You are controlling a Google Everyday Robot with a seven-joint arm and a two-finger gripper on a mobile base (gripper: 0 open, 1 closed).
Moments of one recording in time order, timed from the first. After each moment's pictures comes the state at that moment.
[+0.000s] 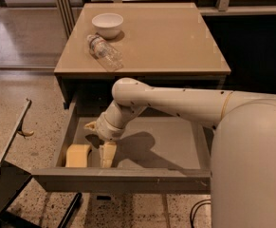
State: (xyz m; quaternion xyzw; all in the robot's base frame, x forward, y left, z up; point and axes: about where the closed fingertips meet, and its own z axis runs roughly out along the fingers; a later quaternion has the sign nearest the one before) arm 0.525 0.148 0.608 -0.81 0.49 0.26 0.19
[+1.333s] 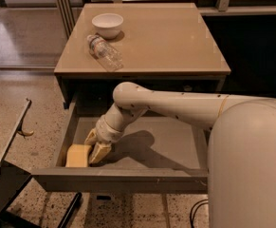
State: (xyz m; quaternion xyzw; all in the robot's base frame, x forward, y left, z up) arm 0.525 0.156 0.594 -0.80 0.49 0.28 0.20
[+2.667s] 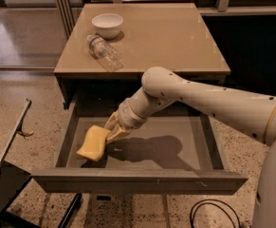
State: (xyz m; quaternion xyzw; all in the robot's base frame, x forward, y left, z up) arm 0.557 0.086 0.659 -0.77 0.53 0.23 0.27
